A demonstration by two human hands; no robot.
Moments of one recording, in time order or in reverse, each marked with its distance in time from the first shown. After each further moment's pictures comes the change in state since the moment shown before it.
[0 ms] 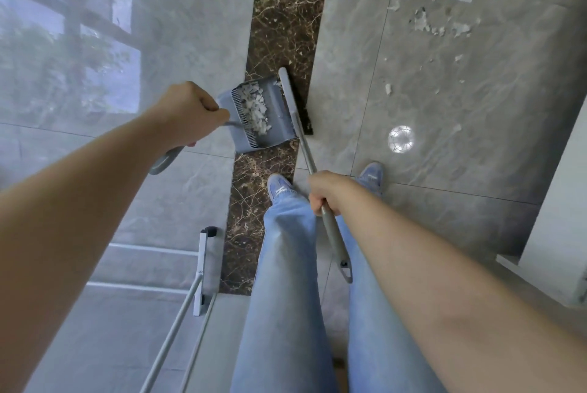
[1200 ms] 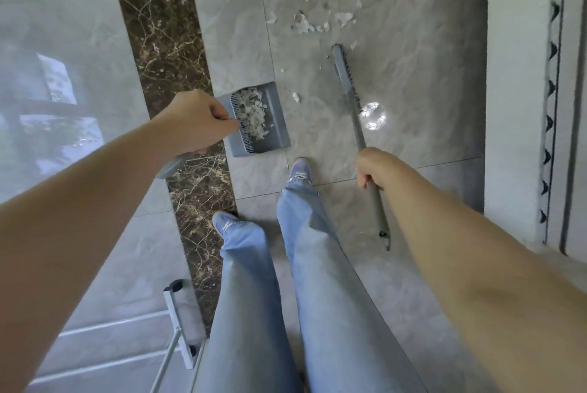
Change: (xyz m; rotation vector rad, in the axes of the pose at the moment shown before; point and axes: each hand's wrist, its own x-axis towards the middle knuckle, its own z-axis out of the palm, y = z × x) left_hand 0.038 0.294 0.109 0.269 -0.164 0.292; right_hand 0.003 0.152 -0.308 0.379 0.138 0.366
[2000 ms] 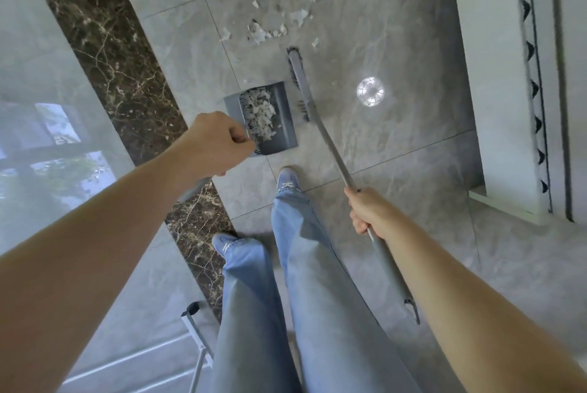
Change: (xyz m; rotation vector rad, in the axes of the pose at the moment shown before) left_hand 0.047 0.138 0.024 0.145 -0.096 0.144; right_hand 0.032 0.070 -0.053 0.440 -0.170 -0.142
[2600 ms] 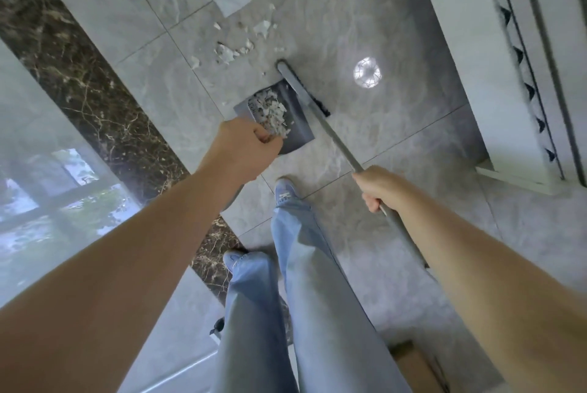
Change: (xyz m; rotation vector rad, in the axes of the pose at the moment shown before) left_hand 0.043 0.126 0.027 -0.119 0.044 0.016; right_hand 0.030 -0.039 -0.093 -0.202 0.031 0.089
